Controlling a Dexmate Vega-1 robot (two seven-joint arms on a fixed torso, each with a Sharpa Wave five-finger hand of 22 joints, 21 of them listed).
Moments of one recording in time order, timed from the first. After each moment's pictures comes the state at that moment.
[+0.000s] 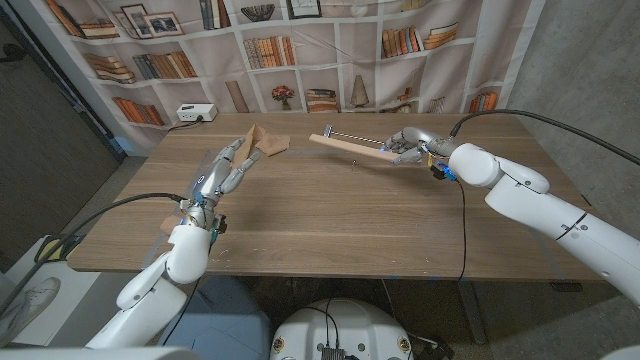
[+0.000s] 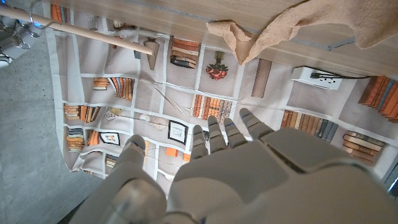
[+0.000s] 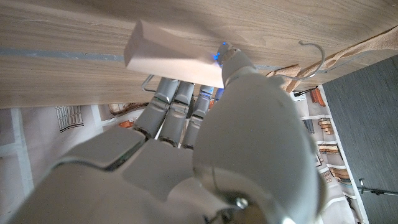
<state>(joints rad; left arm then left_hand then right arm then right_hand) 1.47 0.55 0.01 -2.01 0.46 0.00 0.36 0.11 0.09 0.54 -0.10 0.18 0.09 -0.09 0.19 0.18 0.13 -0.04 0.24 0.21 0.03 -0.04 0.19 0.18 0.07 0.07 0.20 0.17 -0.82 -0.89 -0.49 -1.97 -0.19 -0.33 0.17 1.45 0.07 0.26 -0.16 0.41 0.69 -0.05 0.20 0.25 0.68 -0.05 0.55 0.41 0.85 -0.01 0.34 0.84 0.69 -0.07 0.96 0.18</state>
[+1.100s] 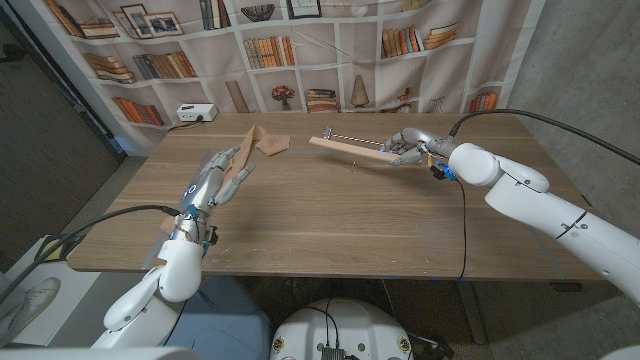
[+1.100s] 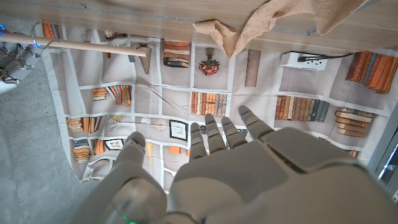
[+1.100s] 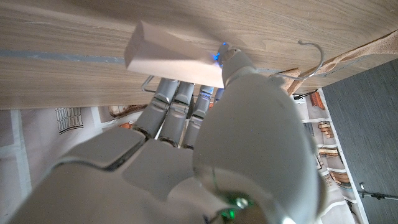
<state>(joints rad) 1.56 0.53 -0.03 -2.04 0.59 -0.01 0.42 0.14 0.08 0.55 -0.12 0.18 0.14 -0.11 0.20 0.18 0.18 -0.07 0.25 0.21 0.06 -0.07 0.19 0.18 0.09 0.05 0.20 0.17 -0.81 -0.89 -0.49 -1.97 -0.20 -0.33 0.18 1.45 0.07 0.26 -0.16 0.41 0.69 -0.05 0.20 0.25 0.68 -0.06 0.55 0.41 0.86 -0.01 0.33 0.85 0.69 -0.06 0.97 0.18</state>
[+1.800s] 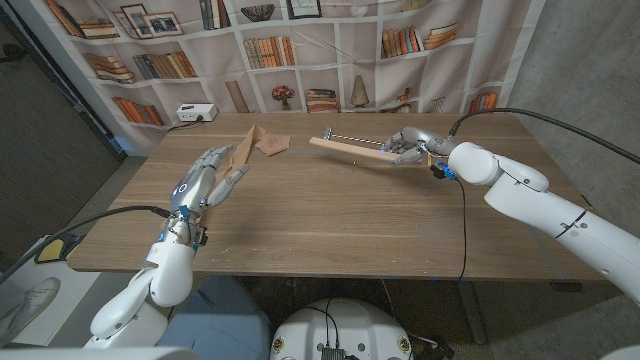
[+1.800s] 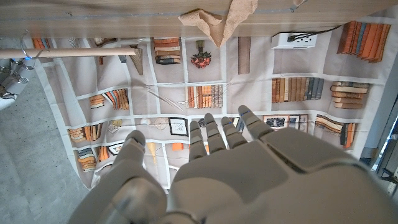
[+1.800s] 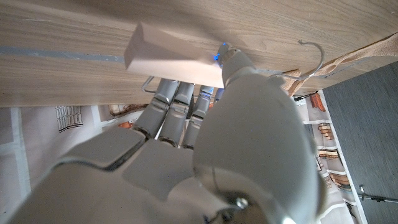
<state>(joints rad) 1.62 0.53 -0.09 -2.10 0.70 0.03 0.43 0.15 0.08 0.56 -0.13 0.18 0.16 -0.11 0.20 0.18 0.18 -0.08 0.25 0.21 0.07 -0.07 0.19 0.18 0.09 0.04 0.20 0.17 -0.80 -0.90 -0.50 -1.98 -0.21 -0.34 0.19 1.45 0.08 0.26 -0.16 0.42 0.69 -0.05 0.20 0.25 0.68 -0.06 0.55 0.41 0.86 -0.01 0.32 0.86 0.68 -0.06 0.99 0.18</state>
